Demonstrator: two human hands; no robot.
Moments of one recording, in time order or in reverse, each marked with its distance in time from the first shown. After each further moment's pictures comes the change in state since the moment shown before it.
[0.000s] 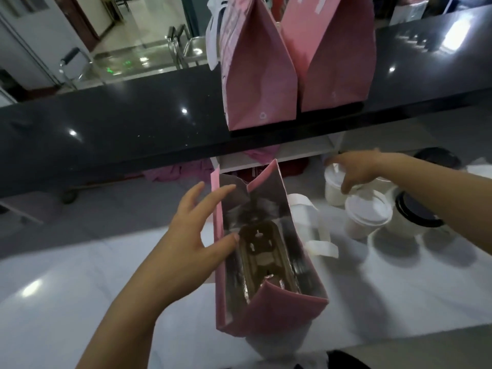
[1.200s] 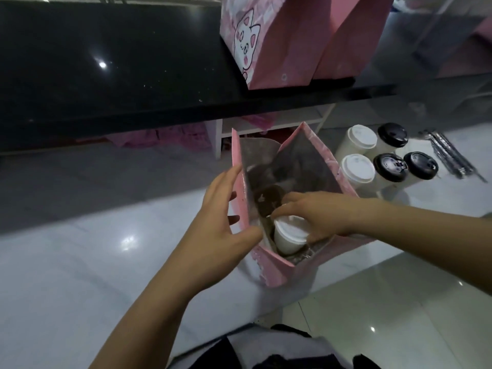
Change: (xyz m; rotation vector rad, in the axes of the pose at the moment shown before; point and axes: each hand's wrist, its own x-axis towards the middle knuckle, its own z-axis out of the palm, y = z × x) left_hand -0.008 -0.113 -0.036 -0.500 -0.239 0.216; right_hand -0.131 -0.207 0.068 -0.161 -0.112 -0.368
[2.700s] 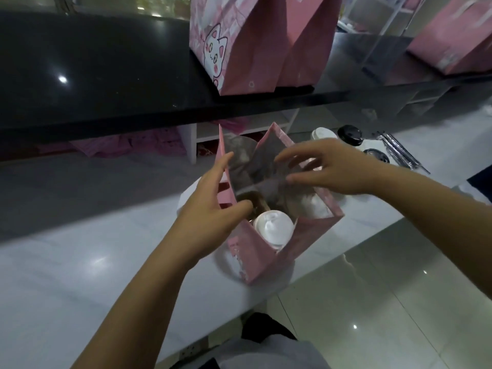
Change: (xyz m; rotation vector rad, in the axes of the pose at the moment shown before) left_hand 0.017 -0.001 0.010 -0.113 -0.018 0.069; right_hand -0.078 -0.010 -0.054 0.463 0.506 0.193
